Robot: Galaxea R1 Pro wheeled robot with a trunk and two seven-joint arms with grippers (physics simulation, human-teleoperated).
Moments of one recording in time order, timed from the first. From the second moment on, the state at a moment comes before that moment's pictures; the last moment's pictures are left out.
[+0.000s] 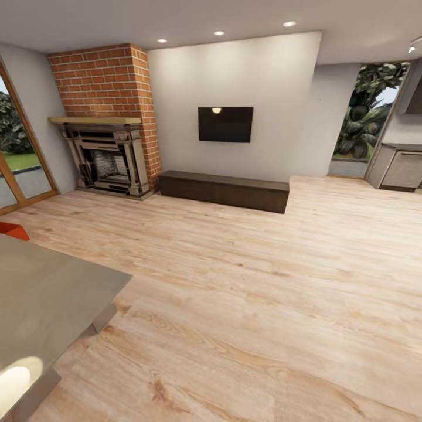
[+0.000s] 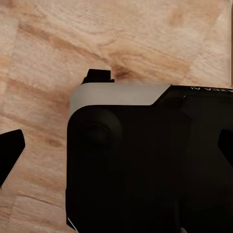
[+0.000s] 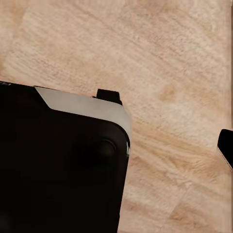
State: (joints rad) left arm -0.26 -0.06 0.00 0.00 0.07 0.06 0.10; right arm -0.19 0.05 0.57 0.01 -0.37 -0.12 -0.16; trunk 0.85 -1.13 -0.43
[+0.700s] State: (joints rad) left arm -0.26 -0.06 0.00 0.00 0.07 0.06 0.10; right arm -0.19 0.05 0.57 0.01 -0.37 -0.12 -0.17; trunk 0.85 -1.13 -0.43
